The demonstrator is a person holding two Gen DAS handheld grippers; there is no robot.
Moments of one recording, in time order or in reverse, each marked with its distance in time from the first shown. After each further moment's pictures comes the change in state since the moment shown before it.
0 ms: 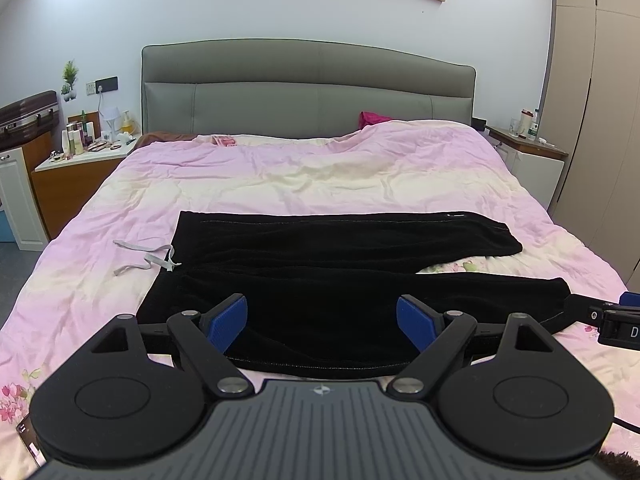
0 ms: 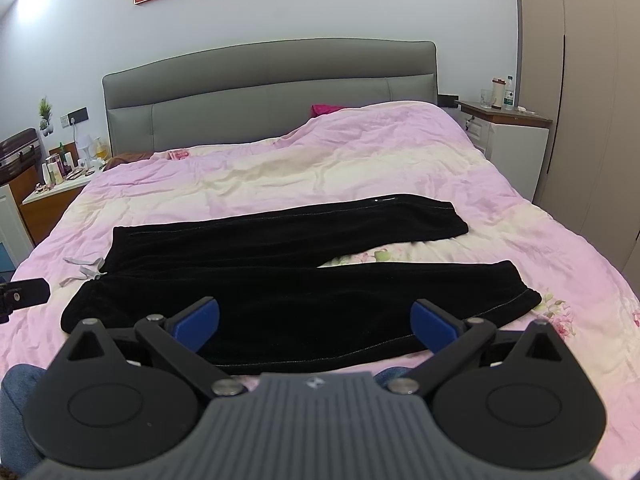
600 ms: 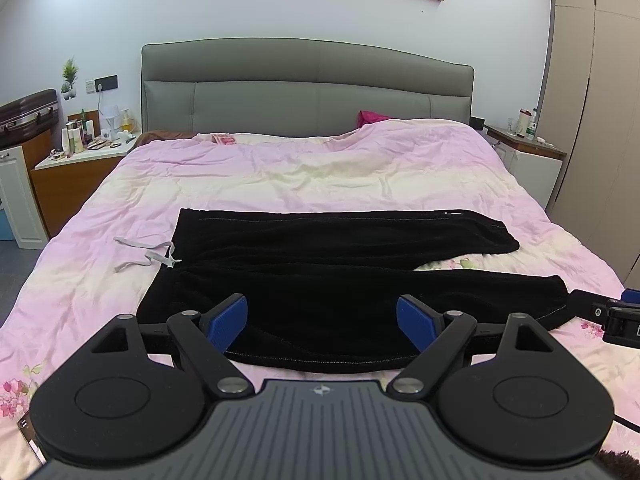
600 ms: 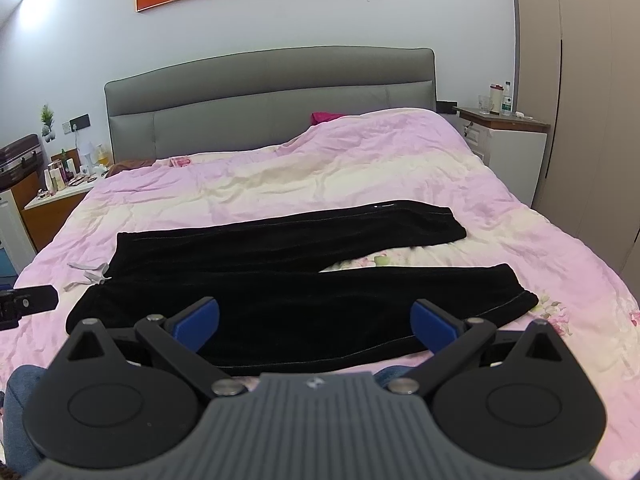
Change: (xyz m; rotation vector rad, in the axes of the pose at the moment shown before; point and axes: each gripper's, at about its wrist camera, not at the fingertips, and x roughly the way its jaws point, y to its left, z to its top) left arm -0.008 0.006 -0.008 -0.012 -0.001 -0.013; right arm -0.013 -0.001 -0.004 0.005 -0.027 0.006
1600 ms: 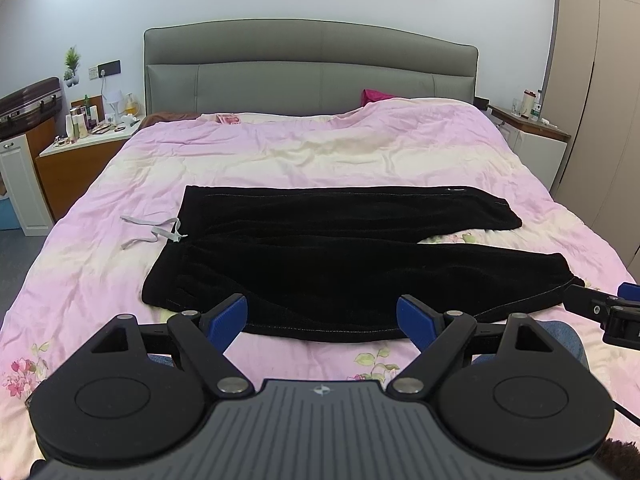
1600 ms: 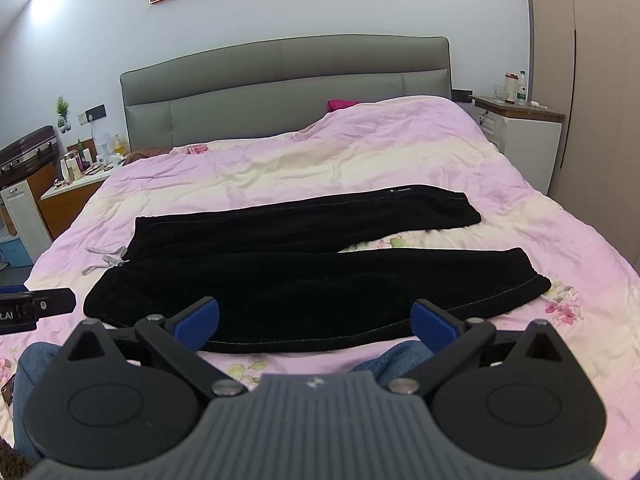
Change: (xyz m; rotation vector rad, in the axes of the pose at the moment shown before) left arm -0.011 -0.004 -0.008 0.005 0.072 0.015; right arm -0.008 -0.005 -0.016 -0.008 0.036 0.055
